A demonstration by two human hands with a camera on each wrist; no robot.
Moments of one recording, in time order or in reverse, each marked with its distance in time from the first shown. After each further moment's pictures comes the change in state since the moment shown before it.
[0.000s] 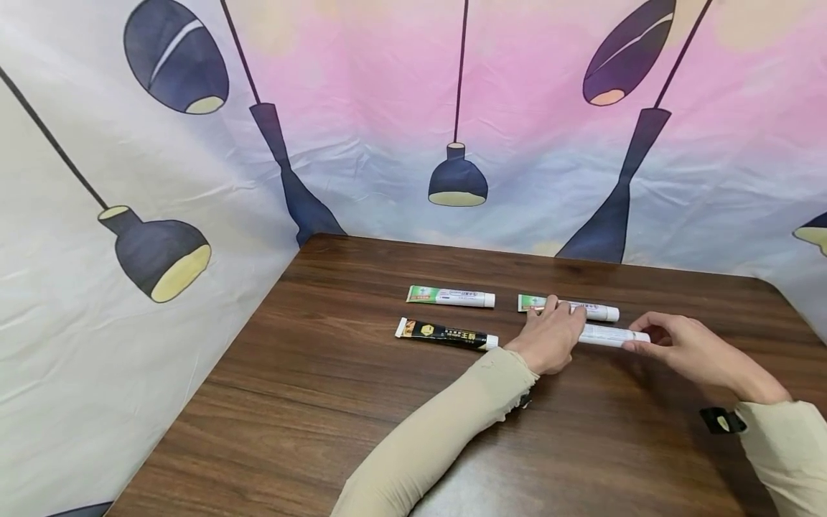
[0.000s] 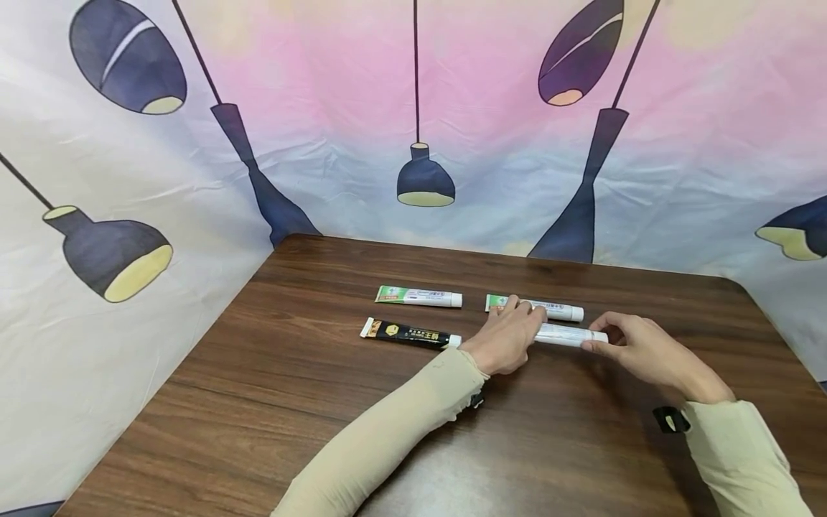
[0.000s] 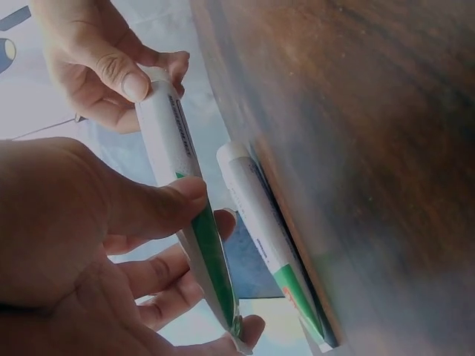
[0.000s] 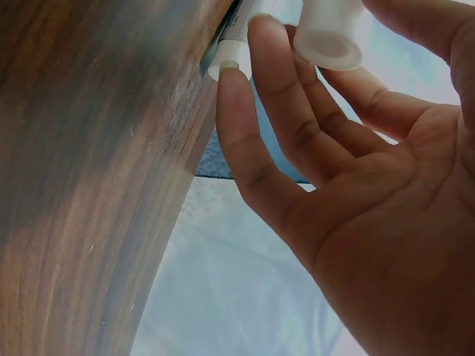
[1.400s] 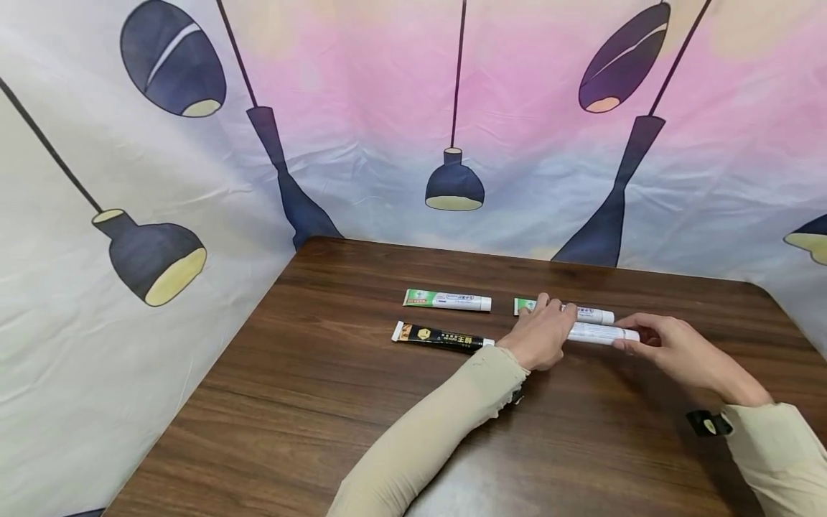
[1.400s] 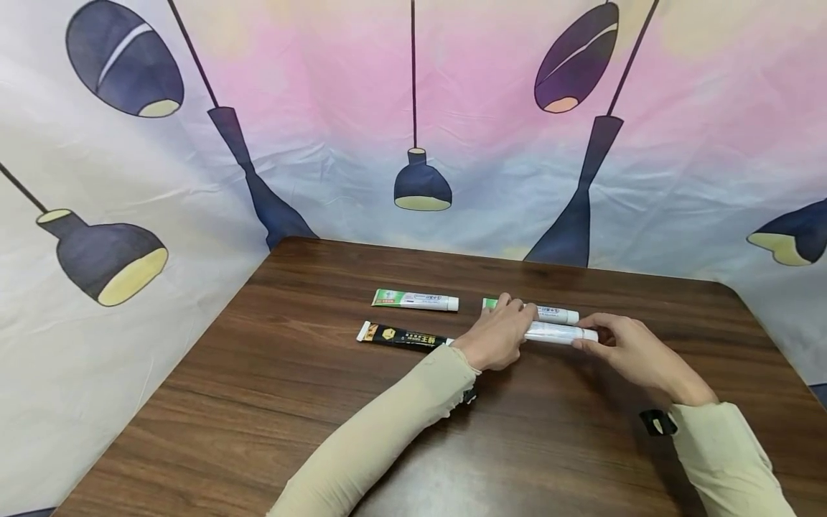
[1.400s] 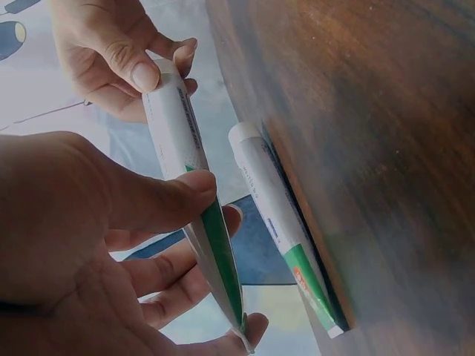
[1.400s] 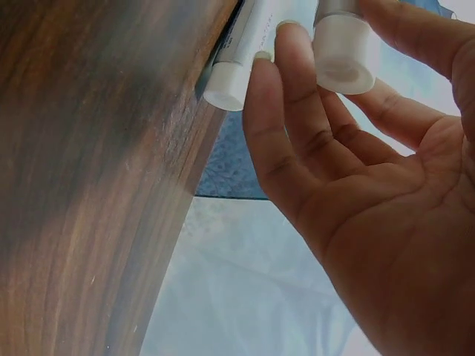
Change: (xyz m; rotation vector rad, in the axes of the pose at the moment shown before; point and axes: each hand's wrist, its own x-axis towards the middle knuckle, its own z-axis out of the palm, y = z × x) left_hand 0.001 -0.012 -0.007 -0.057 0.000 0.017; right_hand 0.004 -0.008 0.001 0.041 0.041 -0.015
